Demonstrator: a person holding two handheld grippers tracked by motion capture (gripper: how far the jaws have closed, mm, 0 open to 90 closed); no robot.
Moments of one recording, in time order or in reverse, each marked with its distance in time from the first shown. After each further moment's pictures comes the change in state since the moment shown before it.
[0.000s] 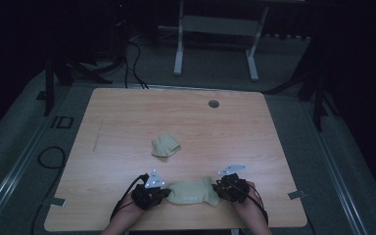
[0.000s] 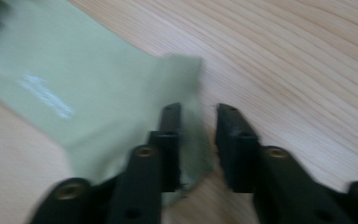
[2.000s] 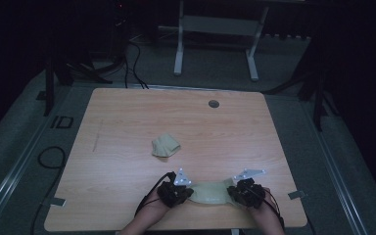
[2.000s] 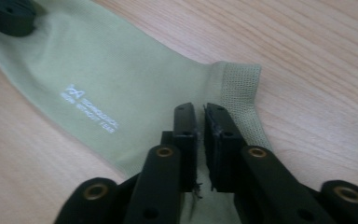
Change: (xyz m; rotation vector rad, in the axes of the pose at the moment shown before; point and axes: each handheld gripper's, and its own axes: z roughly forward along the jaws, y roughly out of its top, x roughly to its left) left arm -0.035 0.045 0.042 0.035 -0.048 0.054; right arm -0.027 -0.032 -0.020 0.018 0.026 0.052
